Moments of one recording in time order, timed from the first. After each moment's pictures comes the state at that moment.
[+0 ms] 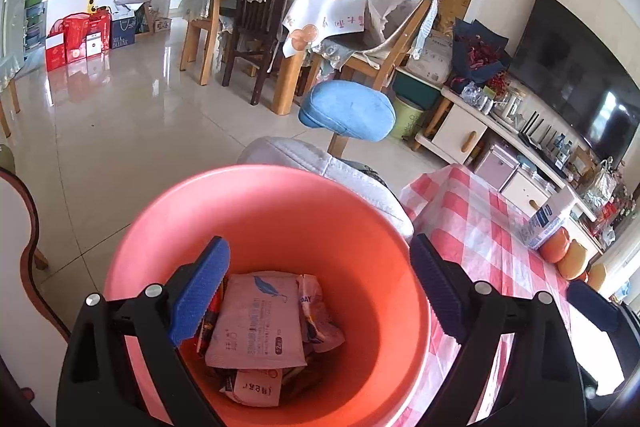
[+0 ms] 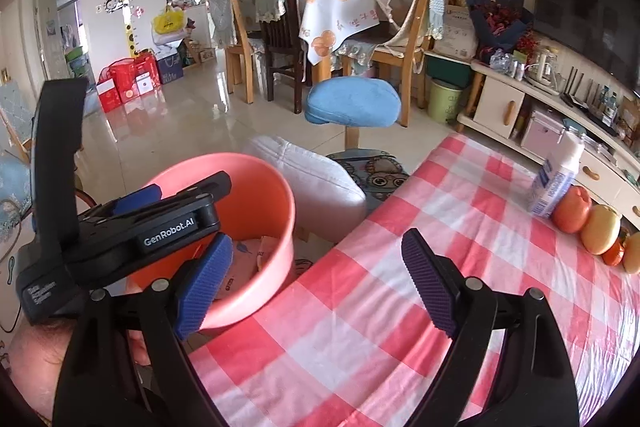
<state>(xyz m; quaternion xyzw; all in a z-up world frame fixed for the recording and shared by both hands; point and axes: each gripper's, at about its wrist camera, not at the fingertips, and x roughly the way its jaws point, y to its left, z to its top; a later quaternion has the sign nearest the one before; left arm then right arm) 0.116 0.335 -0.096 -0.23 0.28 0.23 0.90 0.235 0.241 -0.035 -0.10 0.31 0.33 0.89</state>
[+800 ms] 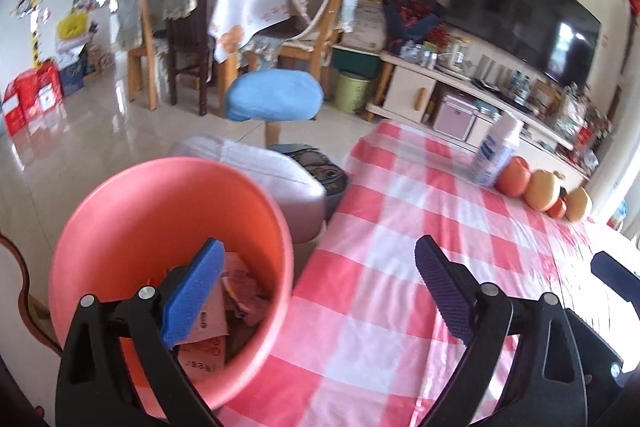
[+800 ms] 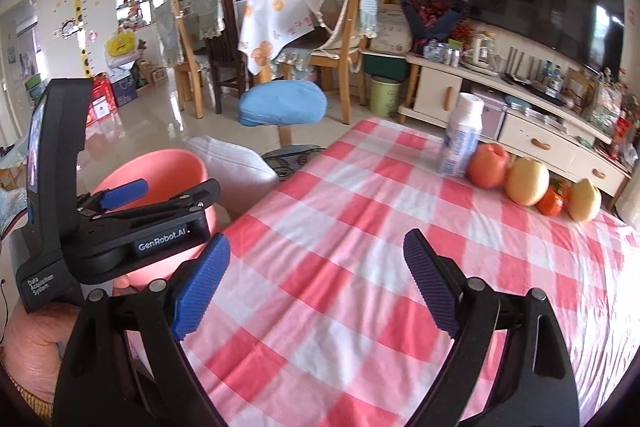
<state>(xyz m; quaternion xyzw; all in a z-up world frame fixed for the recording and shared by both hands) 0.137 0.231 -0.083 -0.12 0.31 0.15 0.93 0.210 0.128 -0.034 -0.07 0.30 0.24 0.92</state>
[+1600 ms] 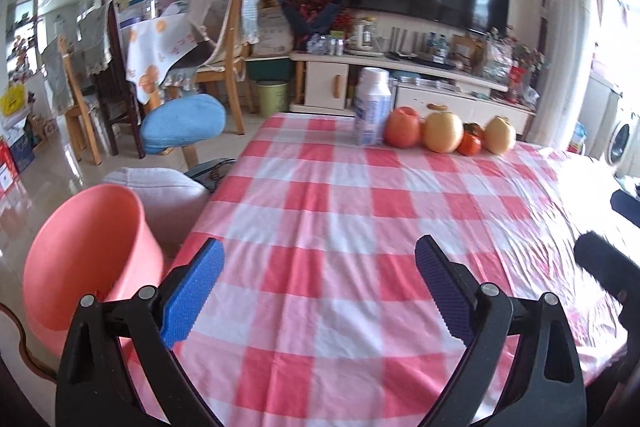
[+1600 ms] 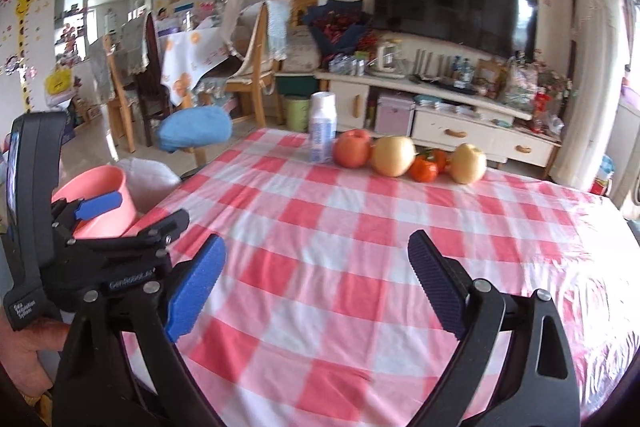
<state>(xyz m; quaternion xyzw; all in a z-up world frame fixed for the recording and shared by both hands) 0.118 0.089 -0.073 -0.02 0.31 0.03 0.95 0.146 -0.016 -0.025 -0.03 0.25 0.11 0.96</state>
